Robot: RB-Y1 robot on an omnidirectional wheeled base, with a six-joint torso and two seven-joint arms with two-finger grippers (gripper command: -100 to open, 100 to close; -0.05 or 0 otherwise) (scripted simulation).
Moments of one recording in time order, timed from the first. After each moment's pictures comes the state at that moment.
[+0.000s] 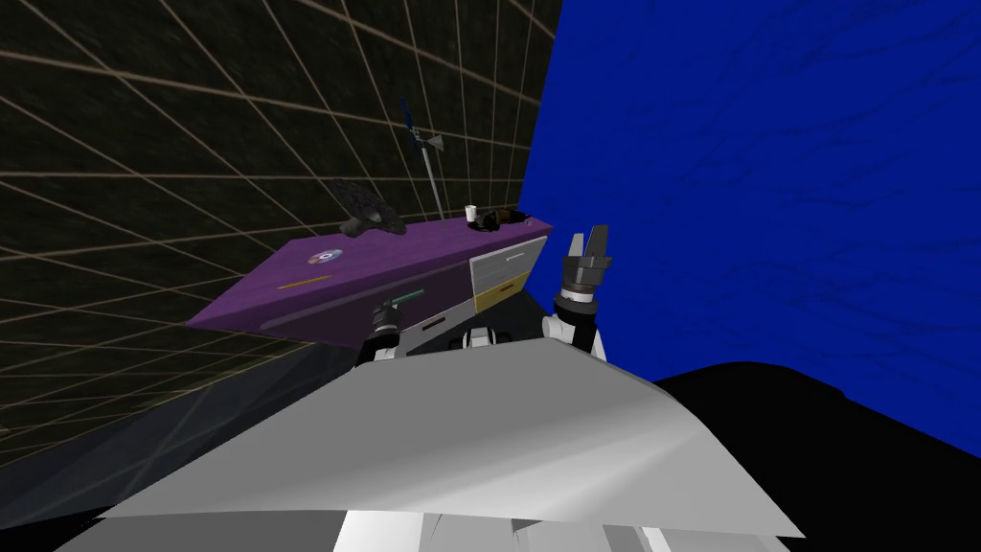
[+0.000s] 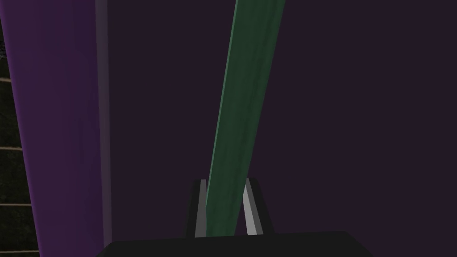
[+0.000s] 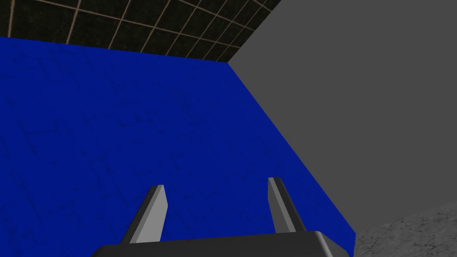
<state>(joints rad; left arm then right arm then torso) 0.42 0.05 0.22 -1.74 0.18 -0.11 0.15 0.50 0.03 -0.06 -2.40 0.11 -0.60 0.10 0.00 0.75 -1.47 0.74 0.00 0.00</state>
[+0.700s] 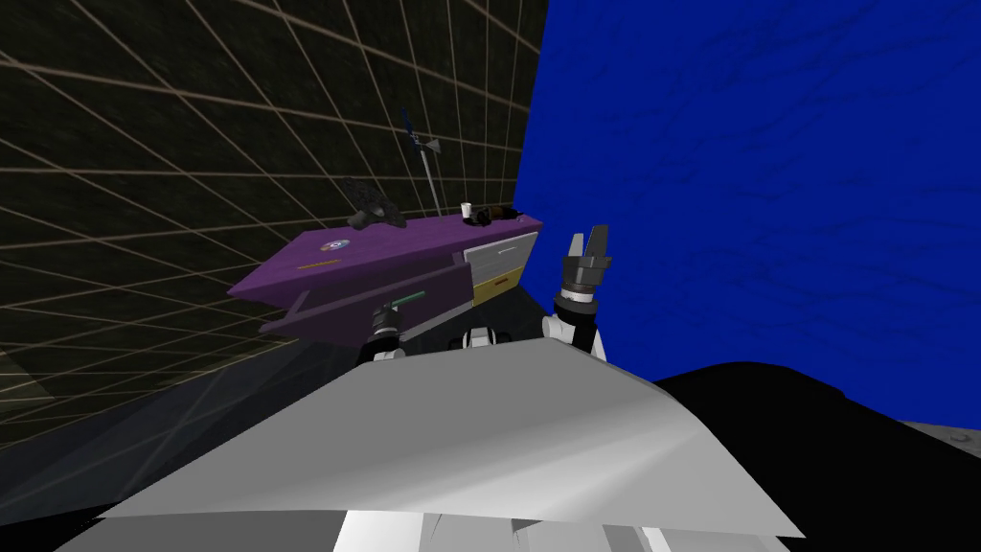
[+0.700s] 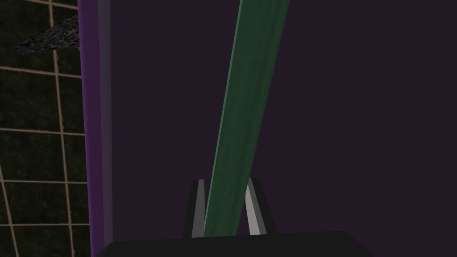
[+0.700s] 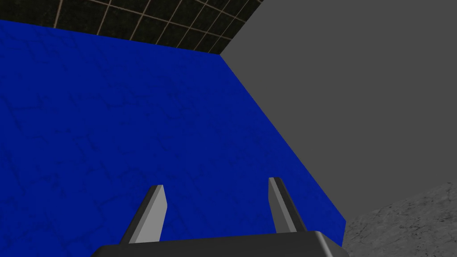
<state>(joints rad) 0.47 0.04 0.20 -1.78 0.18 -0.10 0.15 0.50 0.03 -0.06 -2.40 0.11 -0.60 0.10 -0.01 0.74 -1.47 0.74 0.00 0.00</state>
